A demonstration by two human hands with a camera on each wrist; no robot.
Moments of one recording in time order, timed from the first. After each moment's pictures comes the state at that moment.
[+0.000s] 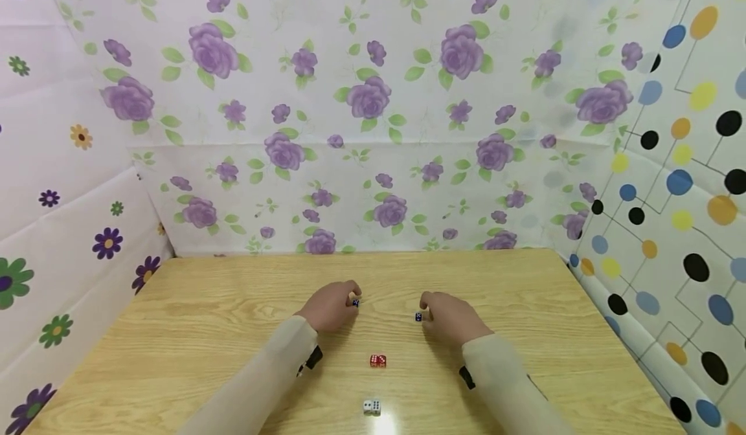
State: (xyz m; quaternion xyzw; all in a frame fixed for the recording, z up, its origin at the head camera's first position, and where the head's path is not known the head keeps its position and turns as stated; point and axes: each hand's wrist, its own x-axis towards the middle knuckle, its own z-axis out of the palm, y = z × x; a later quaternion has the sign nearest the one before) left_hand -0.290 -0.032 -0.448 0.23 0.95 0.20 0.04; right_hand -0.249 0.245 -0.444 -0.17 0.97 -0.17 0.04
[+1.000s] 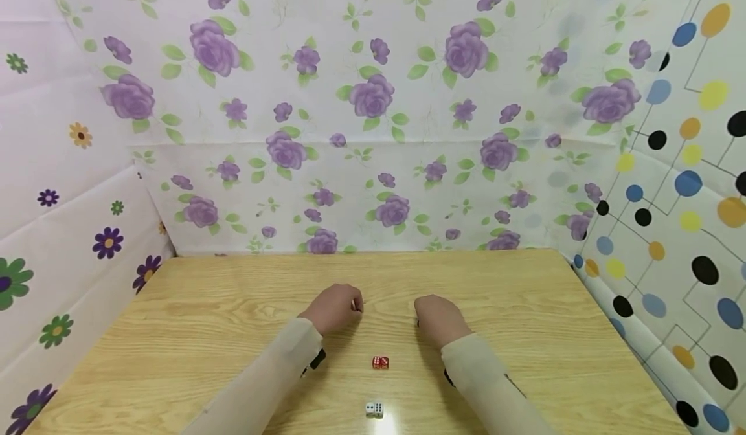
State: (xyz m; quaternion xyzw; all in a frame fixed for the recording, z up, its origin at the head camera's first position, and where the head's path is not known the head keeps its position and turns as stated) left_hand -0.284 -0.025 -0.439 0.23 0.95 0.20 0.04; right_hand -0.242 0.212 -0.438 -0.17 0.98 -0.10 0.00
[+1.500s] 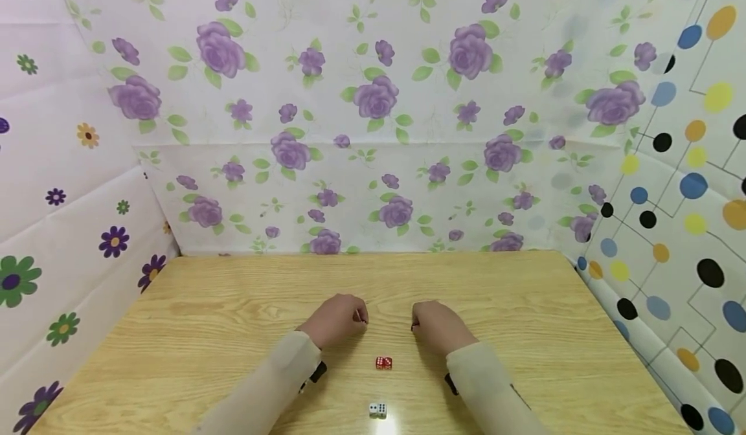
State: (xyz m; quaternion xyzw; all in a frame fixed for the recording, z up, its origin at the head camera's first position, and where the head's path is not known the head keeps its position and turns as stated) left_hand -0.264 -0.032 -0.443 0.26 0.94 0.24 0.05; right_hand -0.242 0.209 -0.450 -0.16 0.97 -0.18 0.03
